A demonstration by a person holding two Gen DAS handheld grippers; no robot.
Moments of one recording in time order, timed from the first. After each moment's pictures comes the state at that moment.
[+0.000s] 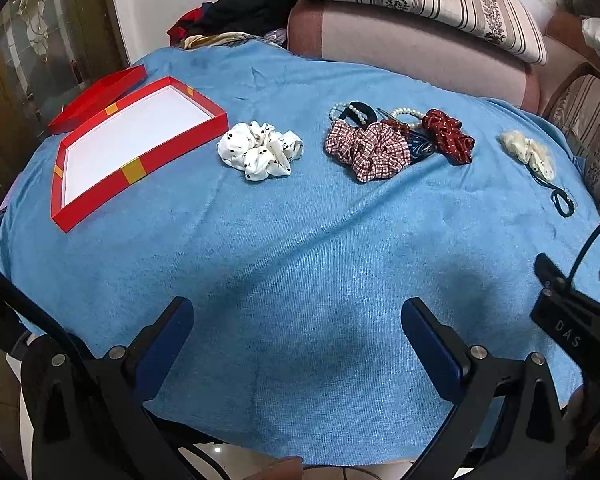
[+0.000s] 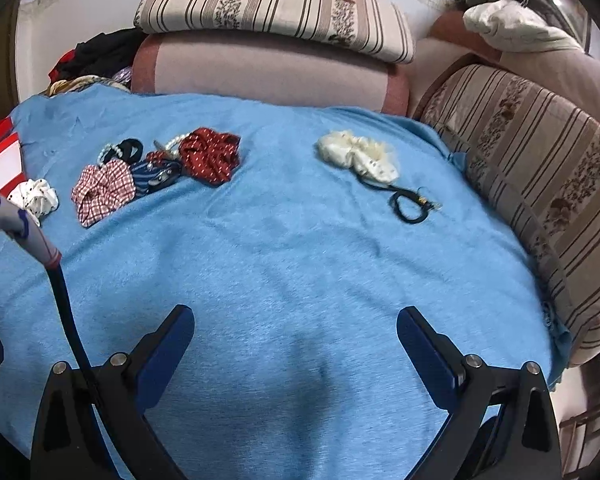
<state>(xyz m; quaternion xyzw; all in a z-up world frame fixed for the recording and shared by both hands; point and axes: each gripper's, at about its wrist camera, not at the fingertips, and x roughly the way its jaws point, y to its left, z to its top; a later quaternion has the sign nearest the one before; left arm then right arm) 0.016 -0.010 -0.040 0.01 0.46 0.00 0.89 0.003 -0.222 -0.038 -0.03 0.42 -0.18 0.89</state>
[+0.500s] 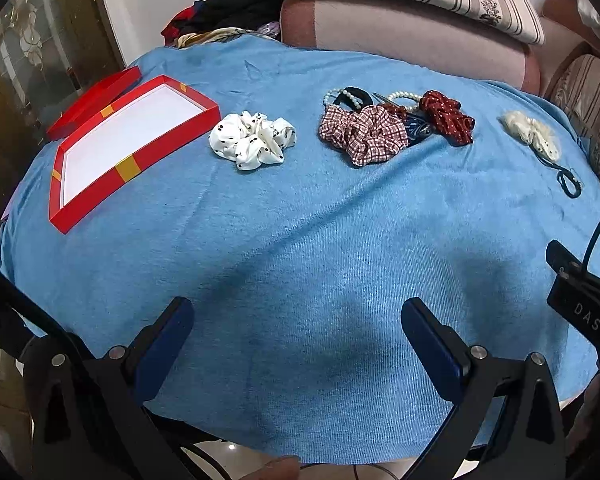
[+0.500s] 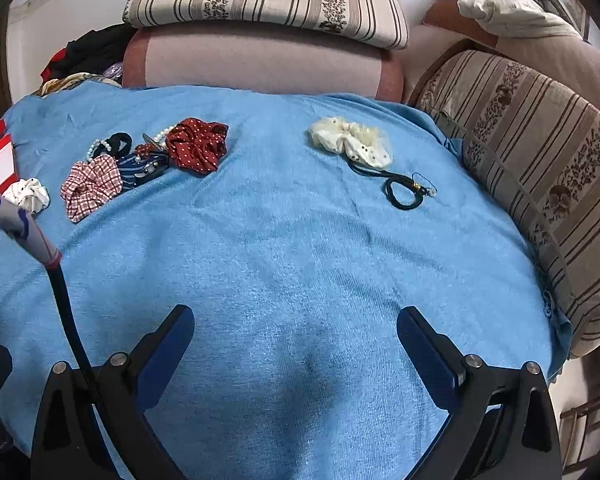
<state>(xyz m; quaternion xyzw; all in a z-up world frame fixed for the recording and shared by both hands) 0.015 -0.022 -0.050 0.04 0.47 0.00 0.88 0.004 -0.237 -0.046 -0.01 0.44 -0.18 0.88</state>
